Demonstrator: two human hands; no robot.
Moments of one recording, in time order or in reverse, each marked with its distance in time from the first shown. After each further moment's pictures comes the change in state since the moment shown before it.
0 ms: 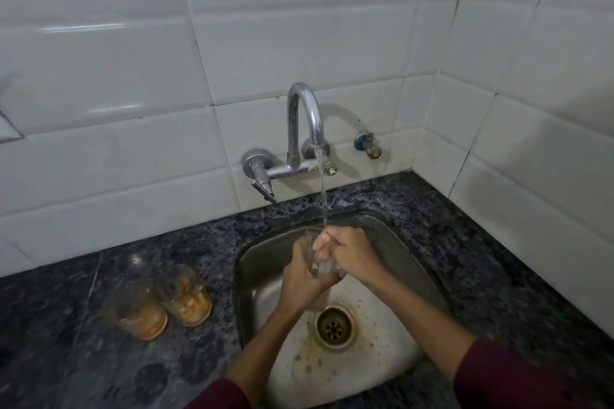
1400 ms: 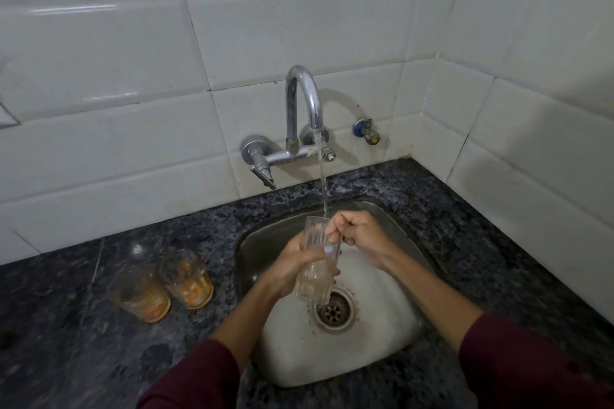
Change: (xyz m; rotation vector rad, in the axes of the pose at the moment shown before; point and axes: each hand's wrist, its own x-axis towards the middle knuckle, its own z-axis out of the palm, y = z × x) left_hand 0.009 0.001 -0.019 -0.597 -0.429 -0.198; right_hand -0.013 0.006 -0.021 0.488 -0.128 0.010
